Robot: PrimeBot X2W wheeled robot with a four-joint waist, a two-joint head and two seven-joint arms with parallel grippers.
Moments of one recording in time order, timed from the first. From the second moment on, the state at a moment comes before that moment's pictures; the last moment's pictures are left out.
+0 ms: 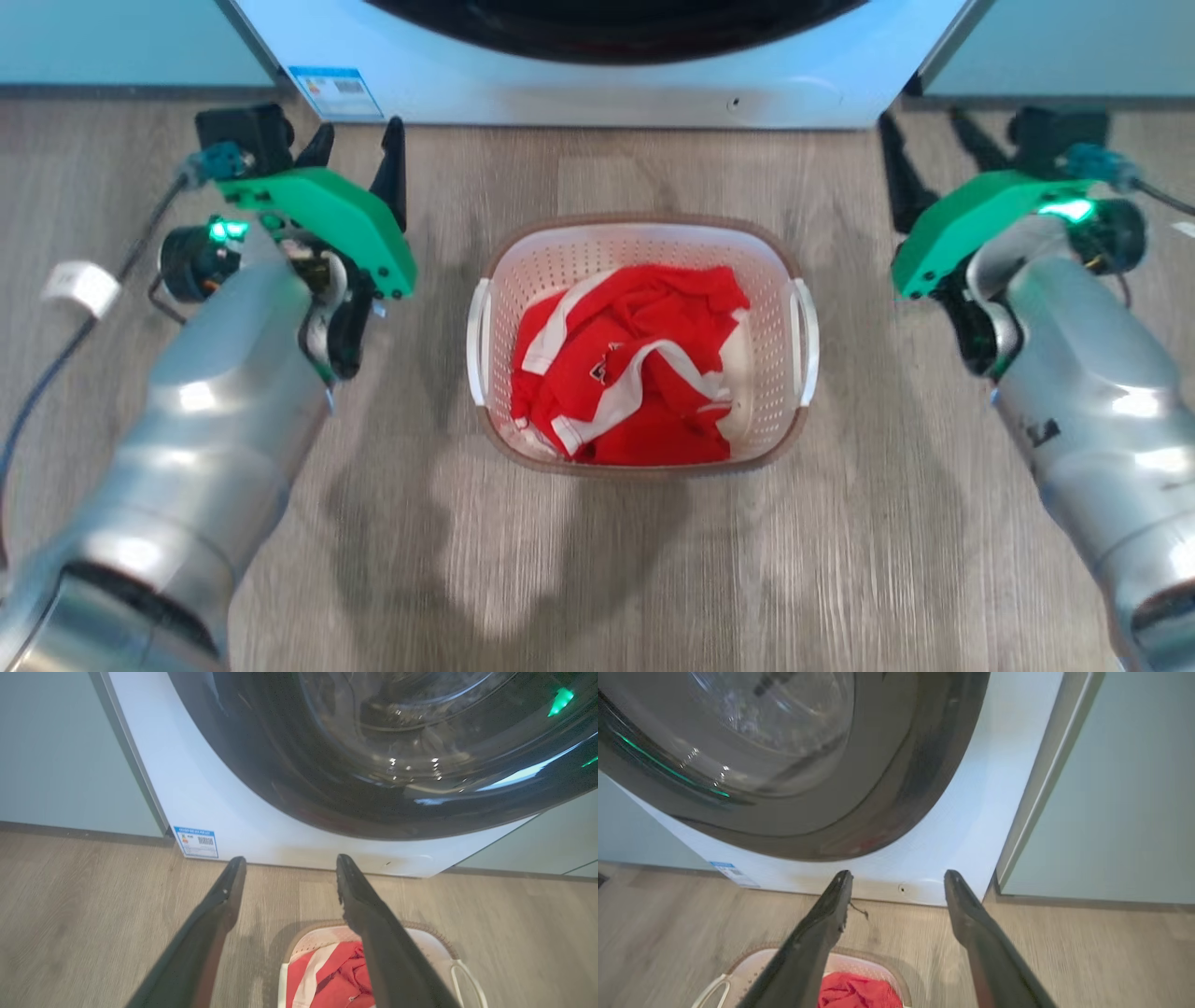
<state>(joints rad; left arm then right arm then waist) -0.94 0.16 -0.82 0.99 -0.99 0.03 -0.25 -0.86 -0.20 0.46 0.91 0.61 0.13 -0.25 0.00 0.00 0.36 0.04</state>
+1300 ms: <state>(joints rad) -0.24 0.43 -0.64 0.01 -0.64 0.42 -0.19 -0.19 -0.06 0.06 0.20 0.19 0.13 -0.12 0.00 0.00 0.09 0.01</state>
